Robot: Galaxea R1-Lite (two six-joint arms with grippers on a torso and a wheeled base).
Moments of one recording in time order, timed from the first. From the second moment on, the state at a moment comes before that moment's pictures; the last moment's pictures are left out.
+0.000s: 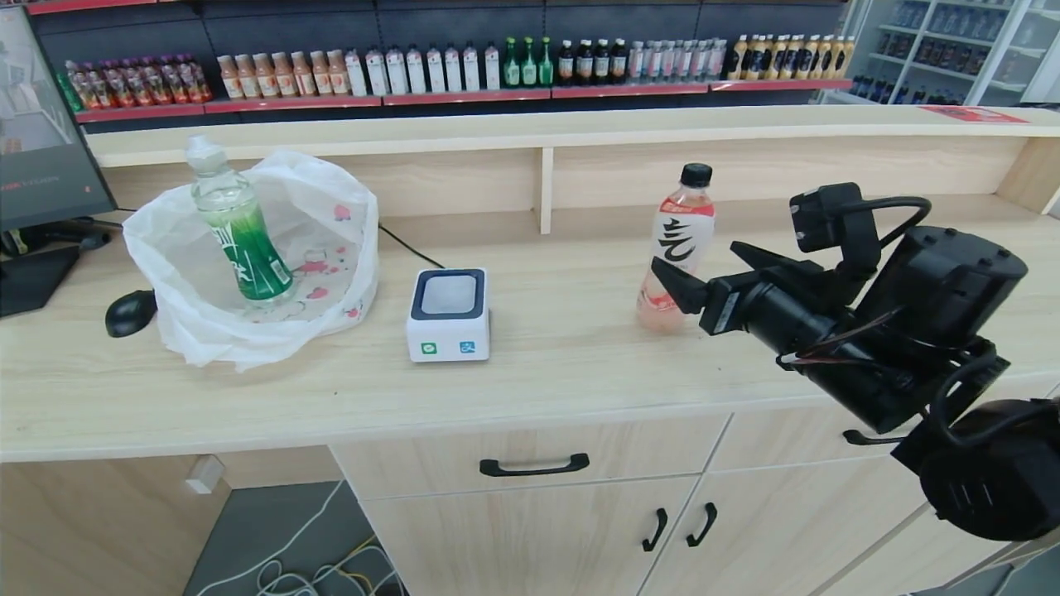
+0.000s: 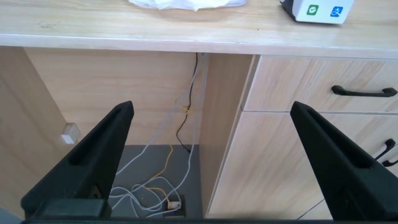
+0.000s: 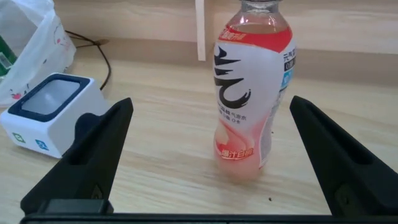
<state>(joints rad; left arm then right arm) 0.00 0.00 0.00 0.00 0.00 0.00 0.45 1.77 -0.74 -1.18 -0.09 -0.03</state>
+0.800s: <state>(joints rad) 0.00 0.00 0.00 0.00 0.00 0.00 0.41 1.96 -0.87 -1.24 -0.09 -0.03</state>
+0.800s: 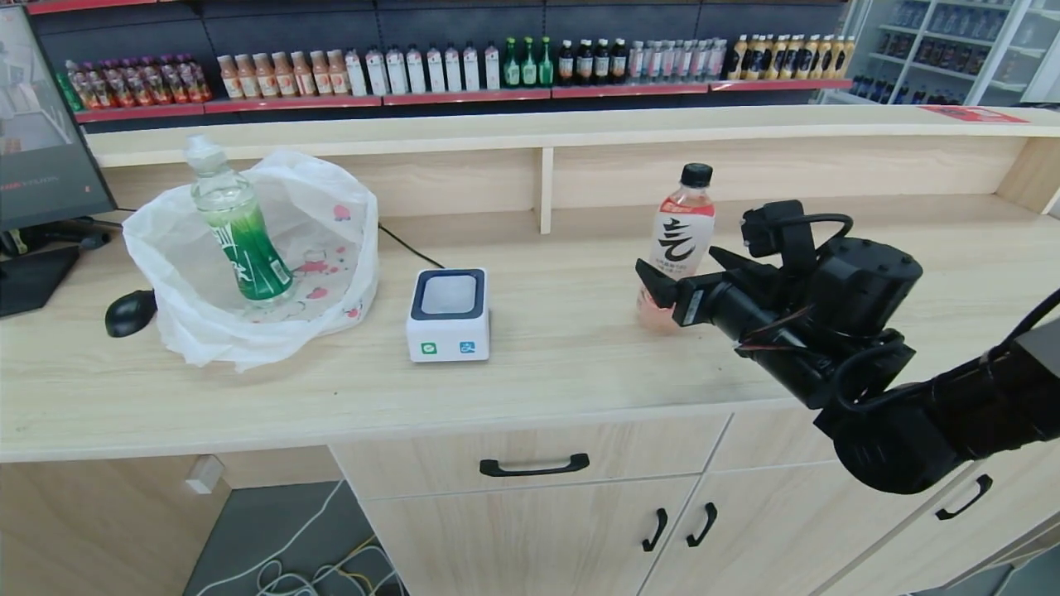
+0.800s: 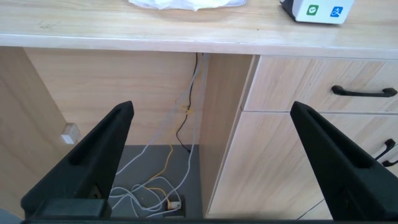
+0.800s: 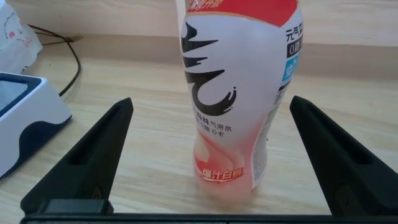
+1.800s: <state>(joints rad) 0.00 0.00 0.00 0.00 0.00 0.00 0.37 2.13 -1.03 -1.30 -0.08 -0.03</state>
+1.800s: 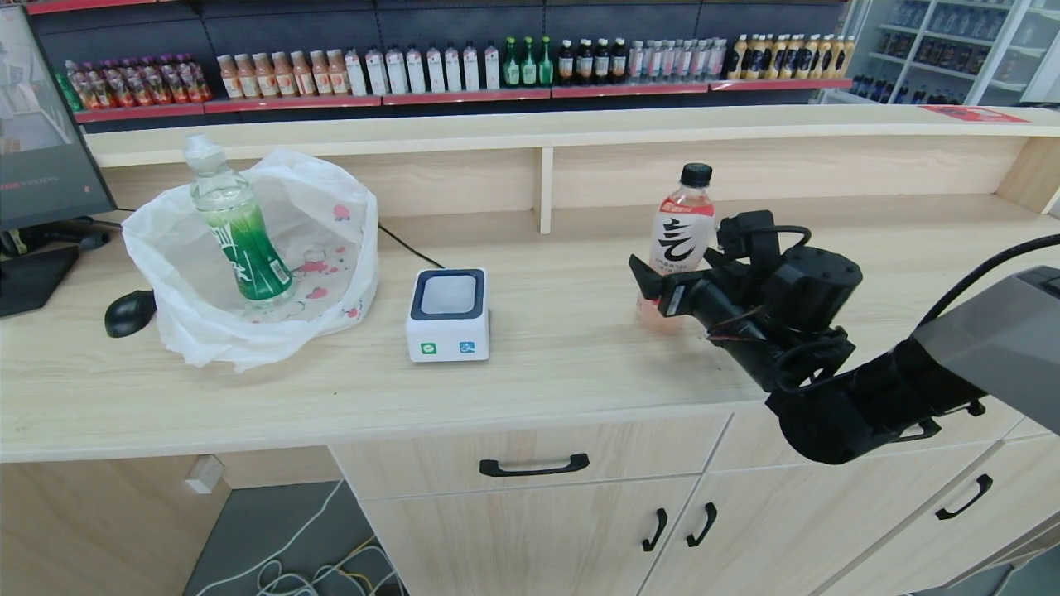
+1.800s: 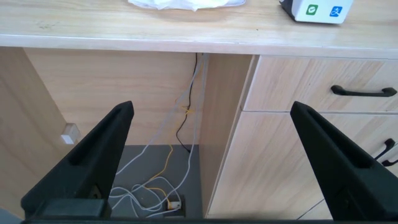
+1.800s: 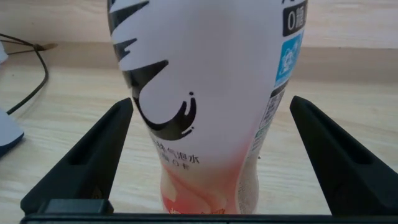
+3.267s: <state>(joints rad) 0.00 0.00 0.00 0.00 0.00 0.00 0.34 2.12 -1.09 -1.27 -0.04 -0.03</state>
